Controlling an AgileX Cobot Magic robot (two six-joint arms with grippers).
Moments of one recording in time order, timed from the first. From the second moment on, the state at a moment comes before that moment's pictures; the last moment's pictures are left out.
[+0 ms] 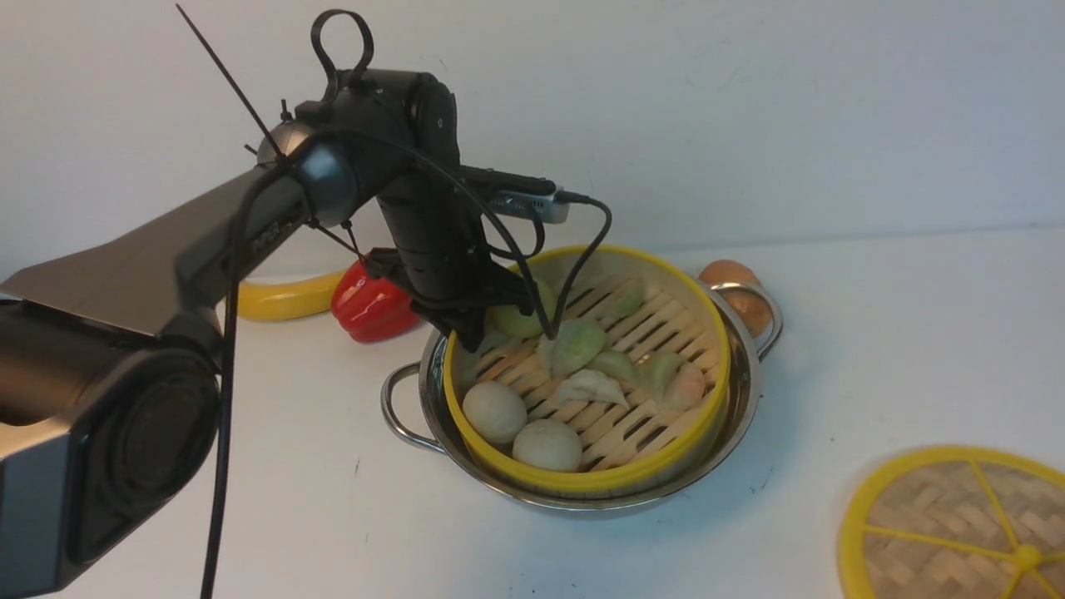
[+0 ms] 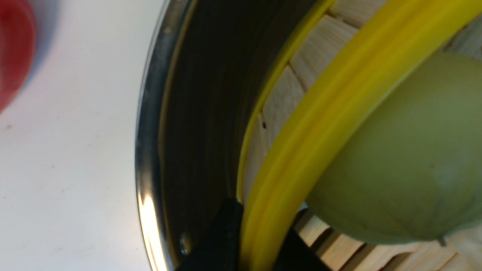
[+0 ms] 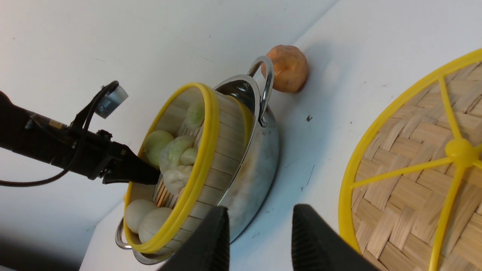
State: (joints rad) right arm -0.07 0.00 -0.02 0.86 0.61 0.00; left arm -0.33 2.28 -2.04 -0.07 1.21 0.04
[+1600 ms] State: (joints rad) right arm -0.07 0.00 -0.02 0.87 0.61 -0.01; left arm -0.33 2.33 -2.15 -0.09 1.21 0.07
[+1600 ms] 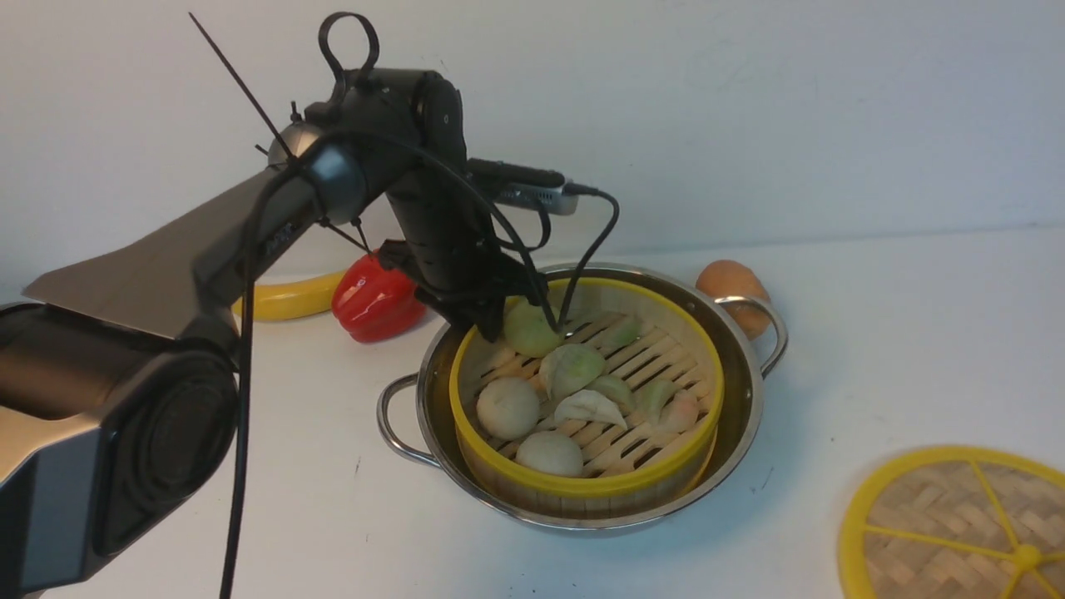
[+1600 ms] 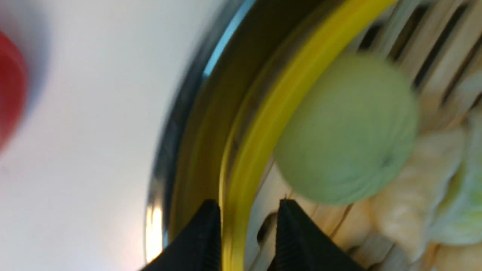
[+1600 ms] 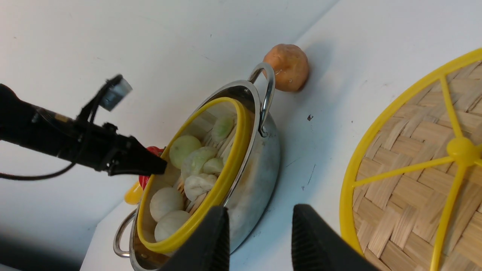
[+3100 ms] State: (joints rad) right arm -0.07 0.28 -0.45 0.83 0.55 -0.21; left arm -0.33 1.23 -1.67 0.17 0.79 0.11
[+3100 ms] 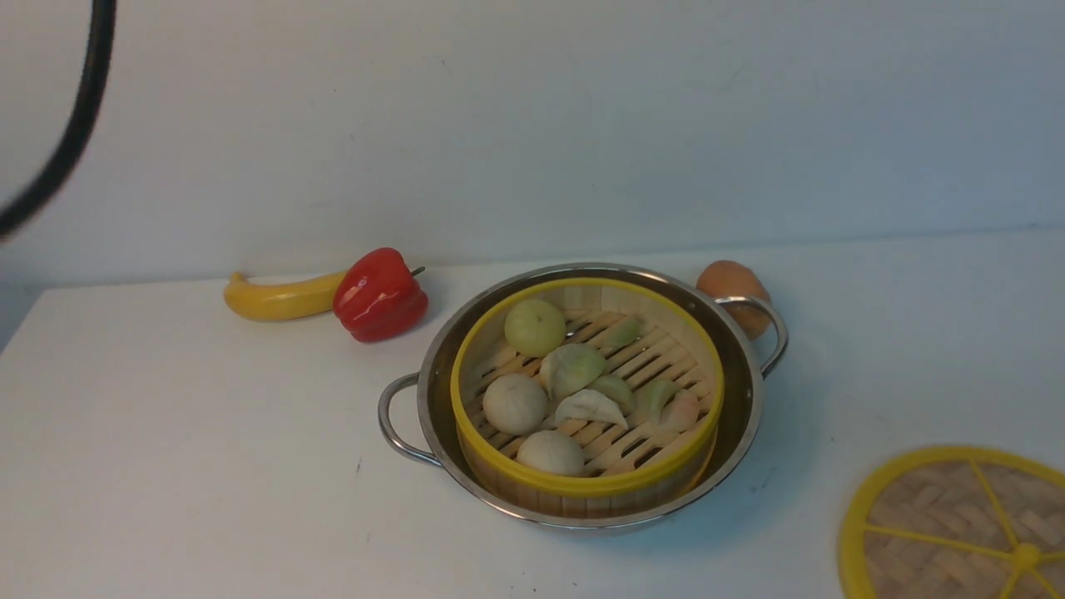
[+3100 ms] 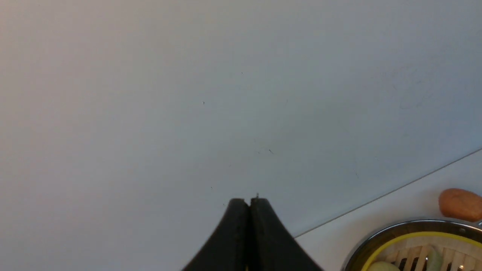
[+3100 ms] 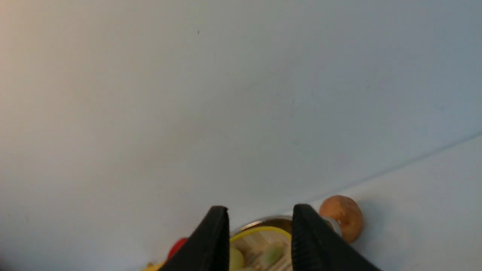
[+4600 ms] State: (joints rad) right arm -0.07 1.28 -0.72 0.18 0.94 -0.03; left arm -0.33 0.32 -0.47 0.16 0.18 -0.08
